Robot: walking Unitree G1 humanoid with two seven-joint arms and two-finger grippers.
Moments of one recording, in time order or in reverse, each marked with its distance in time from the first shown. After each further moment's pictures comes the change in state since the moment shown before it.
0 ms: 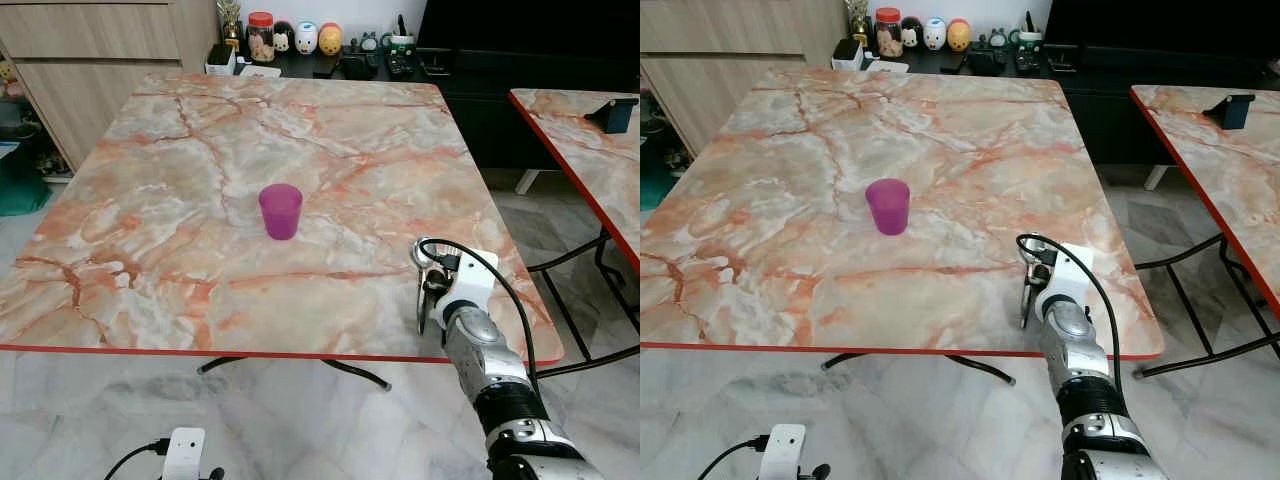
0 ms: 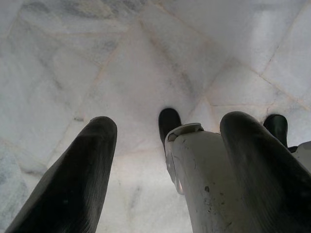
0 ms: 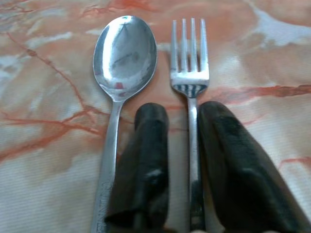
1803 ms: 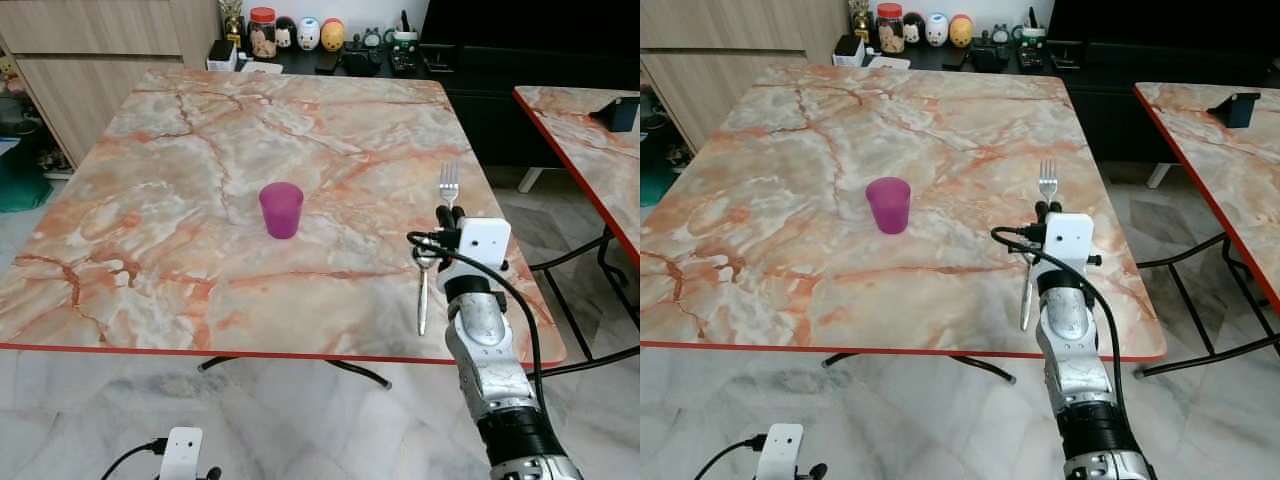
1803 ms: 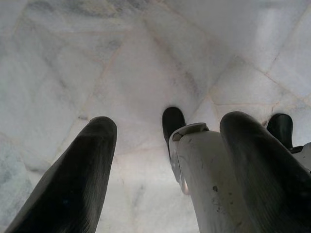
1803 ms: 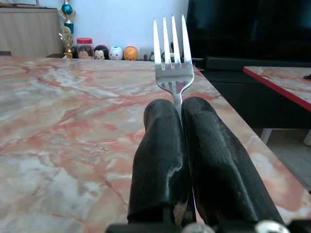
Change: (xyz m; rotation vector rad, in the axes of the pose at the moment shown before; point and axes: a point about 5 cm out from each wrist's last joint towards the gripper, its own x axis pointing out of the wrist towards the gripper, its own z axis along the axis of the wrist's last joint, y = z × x) left arm 0.000 0.004 0.000 0.002 -0.002 0.018; right arm -0.041 0.024 0.055 -0.192 -0.564 0.110
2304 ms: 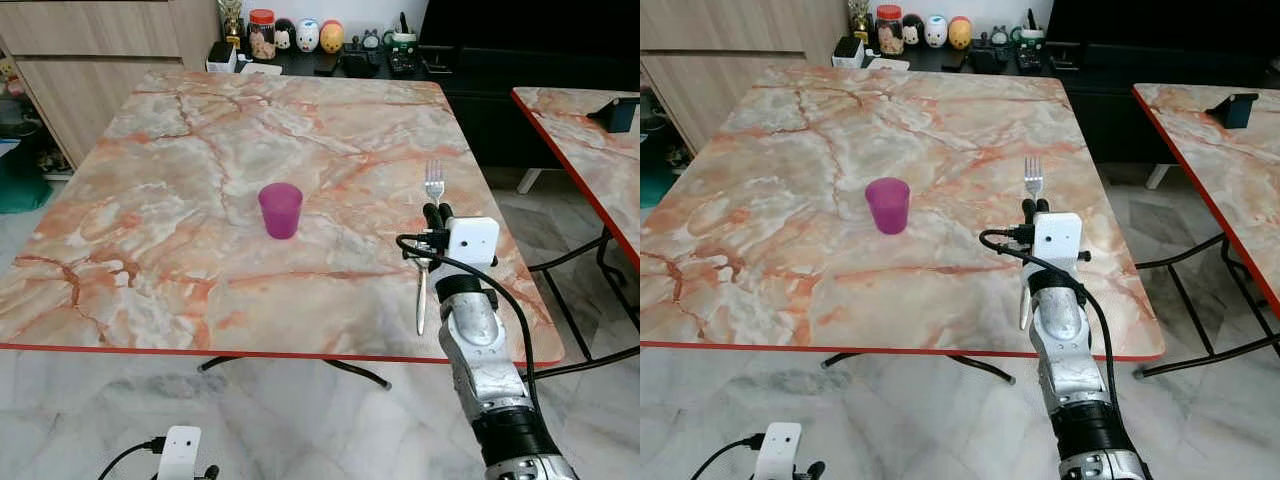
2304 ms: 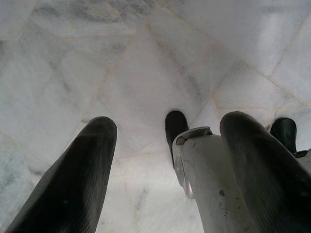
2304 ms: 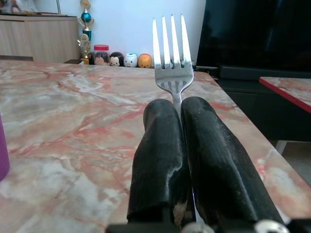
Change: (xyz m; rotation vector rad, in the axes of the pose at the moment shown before) left arm 0.000 0.004 0.001 0.013 -0.016 0.013; right arm 0.002 0.012 0.007 0.008 -0.035 0.062
